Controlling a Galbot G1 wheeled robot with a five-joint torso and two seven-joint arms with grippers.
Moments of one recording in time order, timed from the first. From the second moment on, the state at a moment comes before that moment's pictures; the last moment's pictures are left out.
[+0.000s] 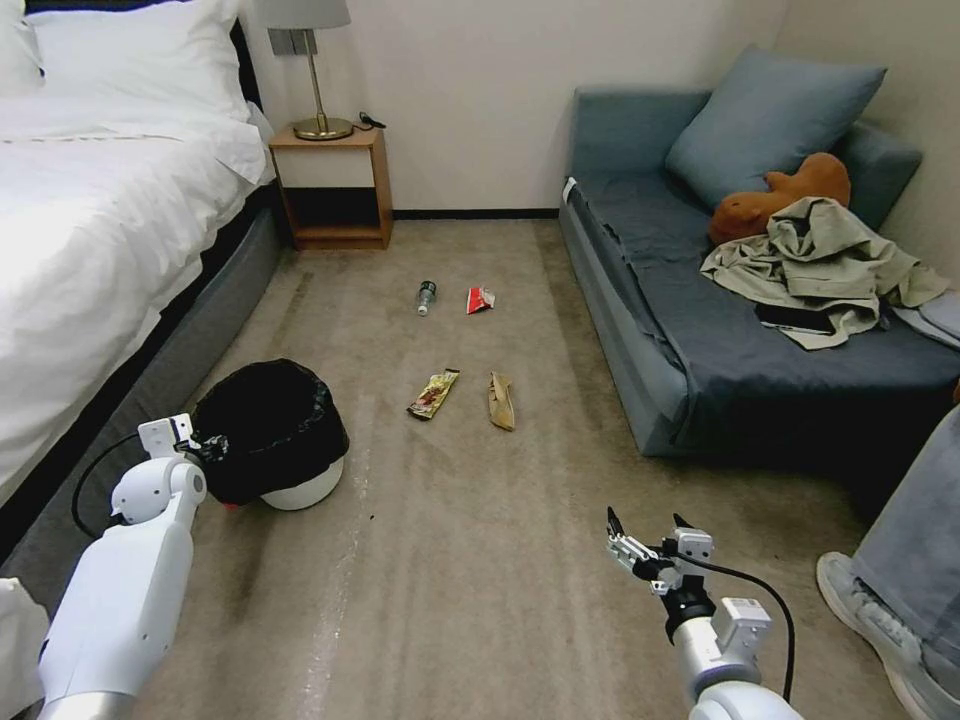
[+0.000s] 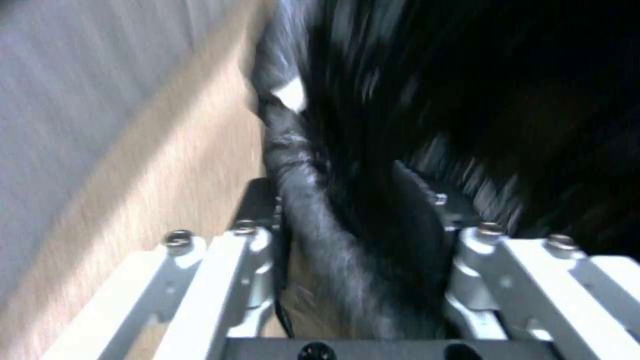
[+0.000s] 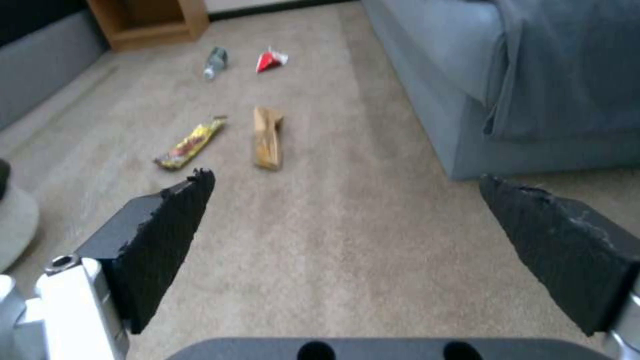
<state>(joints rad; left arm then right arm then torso) 0.83 -1.10 -0.62 -1.22 -0.52 0.61 -0.21 -1.67 1.47 0.53 2.10 0.23 -0.19 0.05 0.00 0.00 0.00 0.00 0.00</state>
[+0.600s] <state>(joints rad) 0.87 -1.08 -0.68 -1.32 -0.47 0.60 -0.18 -1.63 1.46 0.51 2.07 0.25 -0.20 0.05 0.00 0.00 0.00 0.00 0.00</state>
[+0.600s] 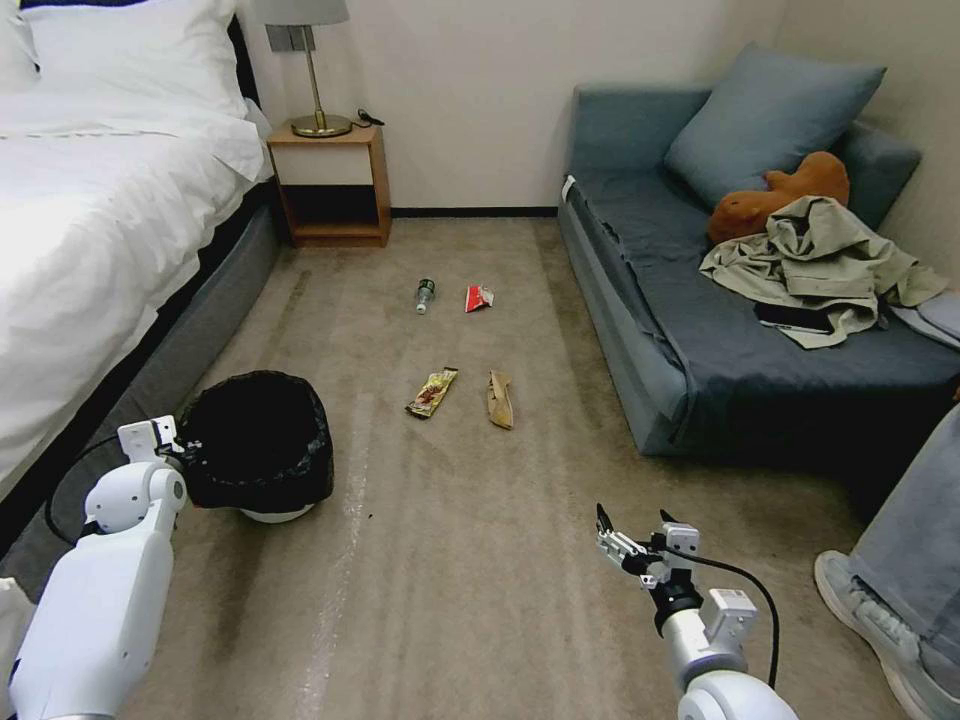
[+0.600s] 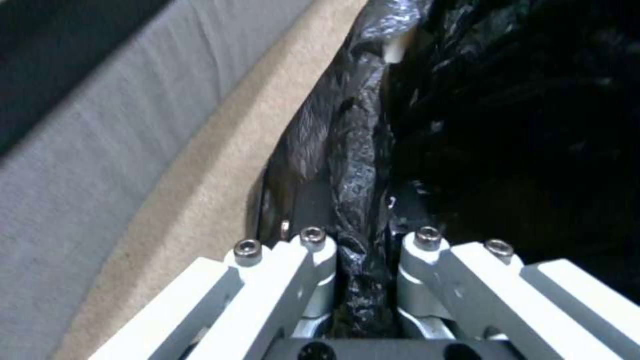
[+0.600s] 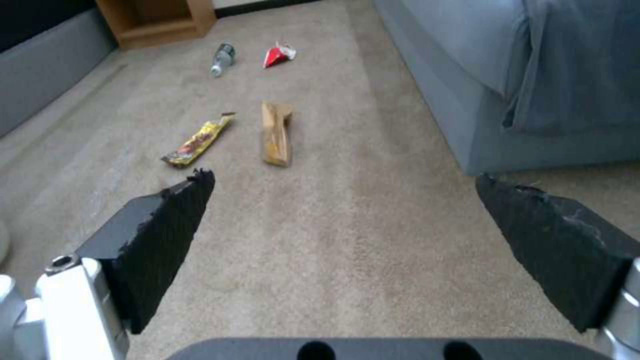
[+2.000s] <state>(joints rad) 1.39 -1.10 -1.02 -2.00 -0.33 0.56 -0.10 -1.62 1.44 0.45 2.05 0.27 -0.19 -0.02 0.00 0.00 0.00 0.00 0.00</state>
